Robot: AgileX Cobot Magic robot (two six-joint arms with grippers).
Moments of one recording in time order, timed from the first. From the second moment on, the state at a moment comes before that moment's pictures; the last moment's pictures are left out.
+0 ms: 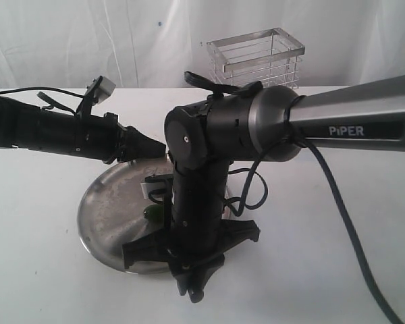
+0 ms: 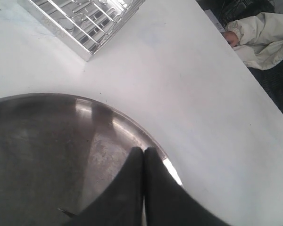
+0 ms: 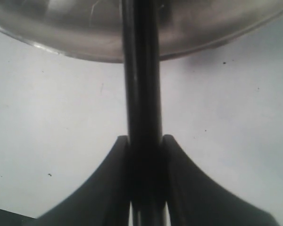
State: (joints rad) left arm -0.09 1.95 -1.13 -1.57 0.93 1.51; right arm 0.83 1.96 -1.35 0.22 1.08 0.38
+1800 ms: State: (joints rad) left arm -0.14 2.09 -1.07 -1.56 0.86 1.56; right arm 0.83 2.03 -1.34 0.23 1.05 0.37
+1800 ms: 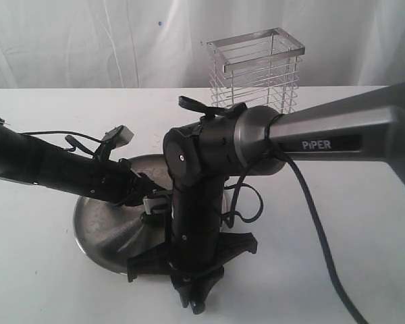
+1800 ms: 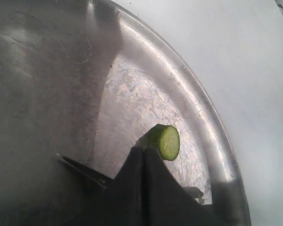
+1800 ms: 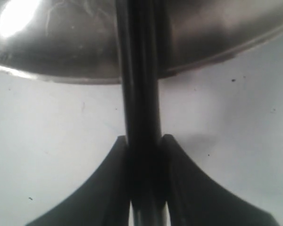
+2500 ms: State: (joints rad) left arm -0.14 2.10 -1.09 -1.62 0.87 1.58; right arm 0.83 2.04 -1.34 0.24 1.06 0.37
